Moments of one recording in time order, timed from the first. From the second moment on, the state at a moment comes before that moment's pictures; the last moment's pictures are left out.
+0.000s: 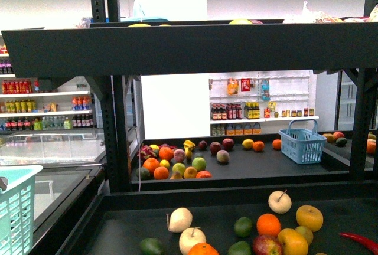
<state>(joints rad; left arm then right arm) 0.02 0.07 0.02 -0.05 0.11 -0.22 0.00 0.00 0.01 0.00 0.00 0.00</state>
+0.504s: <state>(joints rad) 0.51 0.99 0.52 0.37 0.54 -0.99 0.00 0.00 0.01 0.00 0.00 0.00</state>
